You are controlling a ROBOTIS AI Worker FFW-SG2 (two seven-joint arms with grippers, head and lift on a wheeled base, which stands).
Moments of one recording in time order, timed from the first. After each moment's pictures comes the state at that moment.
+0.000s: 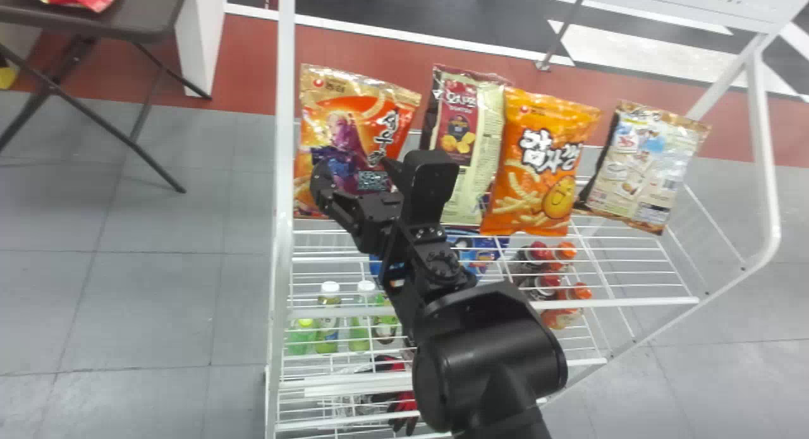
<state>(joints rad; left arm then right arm) 0.90 0.10 -0.12 -2.43 0.17 1.25 -1.23 0.10 0.00 0.20 -1.77 -0.04 0.30 -0.01</state>
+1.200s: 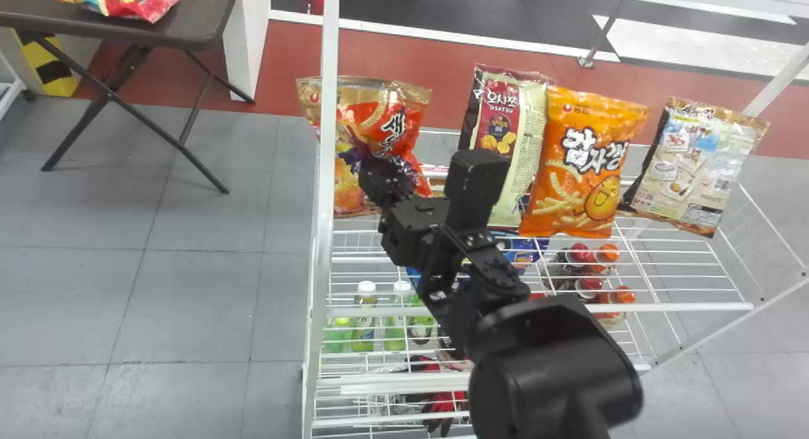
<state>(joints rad) 0.93 0.10 -0.11 -2.44 0.18 1.23 -1.25 0.24 0.00 0.18 -2.03 -0.11 0.42 0.14</state>
